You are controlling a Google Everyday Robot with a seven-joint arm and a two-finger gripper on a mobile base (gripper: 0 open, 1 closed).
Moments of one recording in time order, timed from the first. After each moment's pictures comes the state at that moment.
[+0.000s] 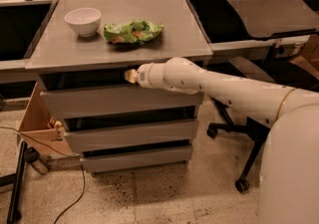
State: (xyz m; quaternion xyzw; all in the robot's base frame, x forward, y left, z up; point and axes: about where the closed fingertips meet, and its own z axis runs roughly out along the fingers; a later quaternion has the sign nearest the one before) arm 0.751 0.101 0.729 -0.18 0.82 0.33 0.42
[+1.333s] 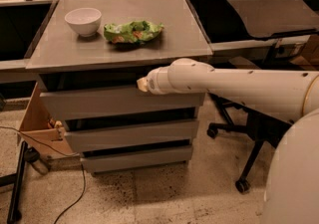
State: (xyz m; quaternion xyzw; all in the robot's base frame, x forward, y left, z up) arm 0.709 0.045 0.720 -0.23 0.86 0.21 0.40
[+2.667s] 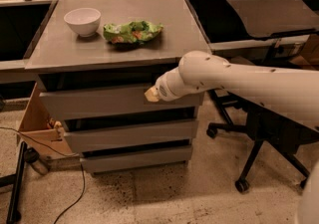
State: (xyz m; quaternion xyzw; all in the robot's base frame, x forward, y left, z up) arm 0.653 0.025 0.718 -0.34 0.86 0.19 0.32
